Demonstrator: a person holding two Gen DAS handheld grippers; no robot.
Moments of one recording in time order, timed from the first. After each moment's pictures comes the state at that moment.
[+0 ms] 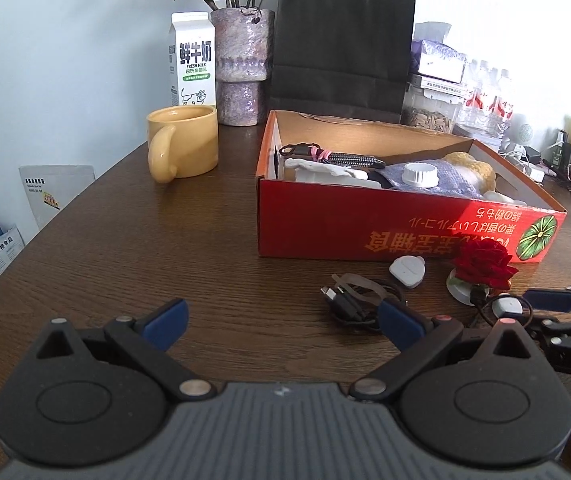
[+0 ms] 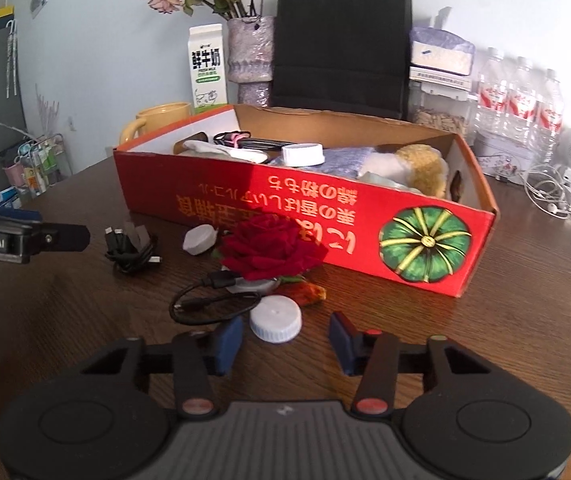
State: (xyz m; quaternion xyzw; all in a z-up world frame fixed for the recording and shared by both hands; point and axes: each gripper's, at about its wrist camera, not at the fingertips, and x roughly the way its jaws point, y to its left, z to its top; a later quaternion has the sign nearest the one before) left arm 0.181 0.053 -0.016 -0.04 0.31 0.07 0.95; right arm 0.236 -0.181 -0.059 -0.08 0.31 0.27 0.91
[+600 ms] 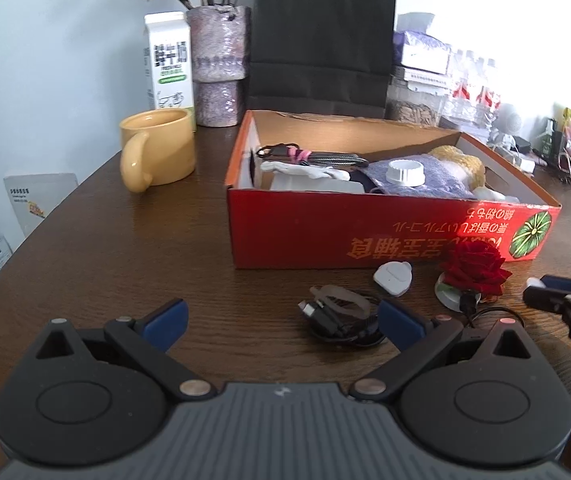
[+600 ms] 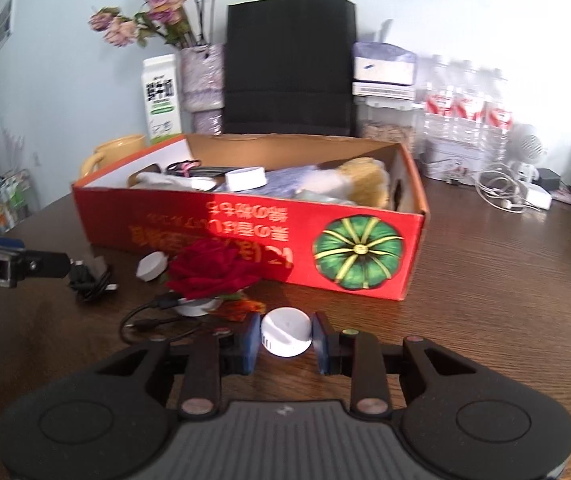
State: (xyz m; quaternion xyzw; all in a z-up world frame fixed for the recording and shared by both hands) left arm 0.204 0.043 -0.016 -0.03 0.31 0.05 0.95; right arm 0.236 -0.211 -0.057 -0.04 0.29 0.21 0.93
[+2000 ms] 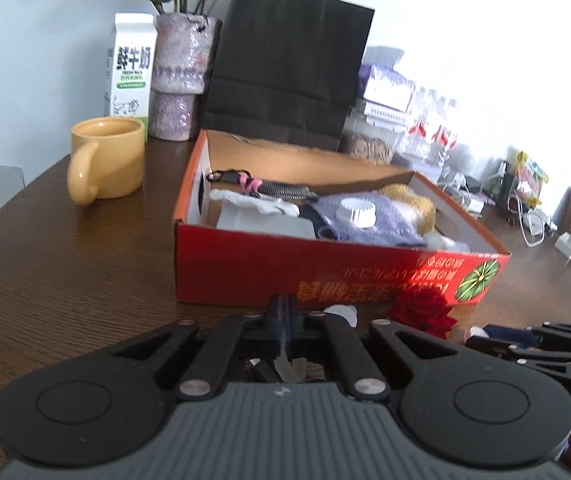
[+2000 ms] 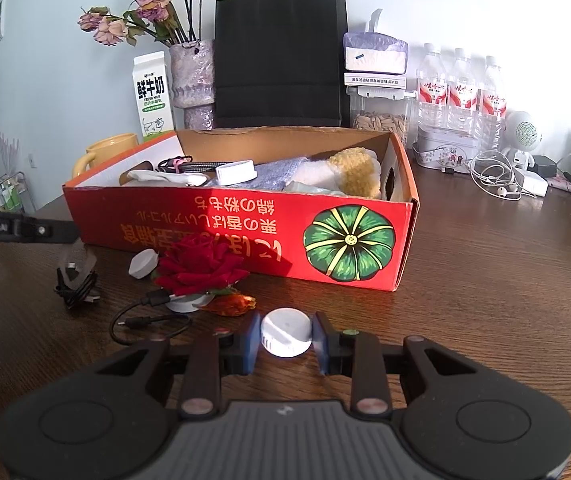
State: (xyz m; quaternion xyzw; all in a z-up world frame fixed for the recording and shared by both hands) left arm 0.212 0.052 -0.006 -0.10 0.28 -0.03 0.96; right arm 0.239 -0.213 -0.058 -0.03 0.30 0.21 0.93
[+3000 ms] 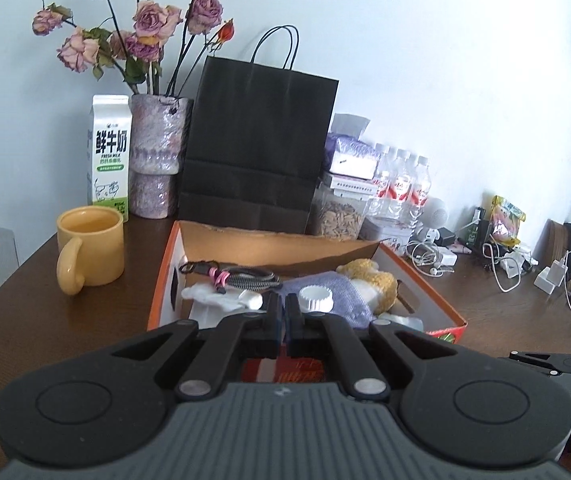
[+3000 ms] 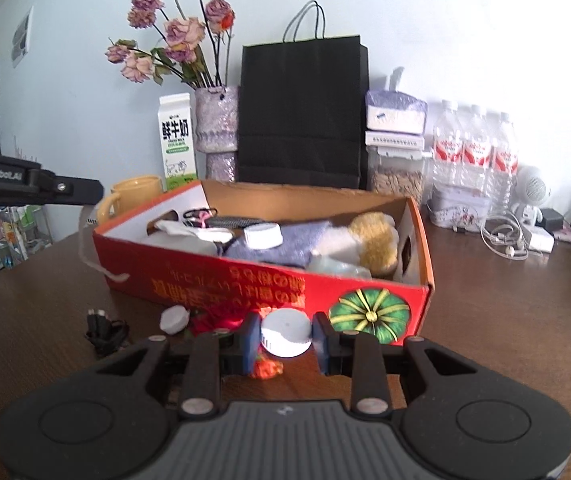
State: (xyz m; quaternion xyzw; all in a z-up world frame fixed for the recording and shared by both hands) left arm 0.211 0.031 0.057 -0.08 0.20 -0.05 0.98; right arm 0.231 -0.199 -0.023 -0.04 0.23 0.23 0.94
